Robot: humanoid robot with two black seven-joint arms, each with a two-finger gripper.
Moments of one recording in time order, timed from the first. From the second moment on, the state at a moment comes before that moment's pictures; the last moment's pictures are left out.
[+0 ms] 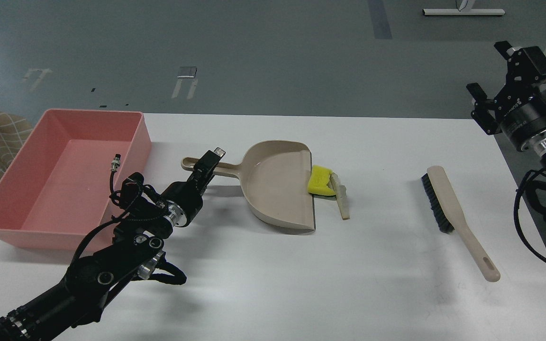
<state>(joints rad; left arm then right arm) -0.36 0.25 -0.77 -1.09 1.12 0.21 -0.13 0.54 -0.46 1.18 0.98 -0.74 0.29 0.23</state>
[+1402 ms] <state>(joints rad) -0.37 0.22 -0.77 -1.11 1.10 0.21 -0.08 0.43 -1.35 0.50 1.49 -0.82 0.30 0.25</state>
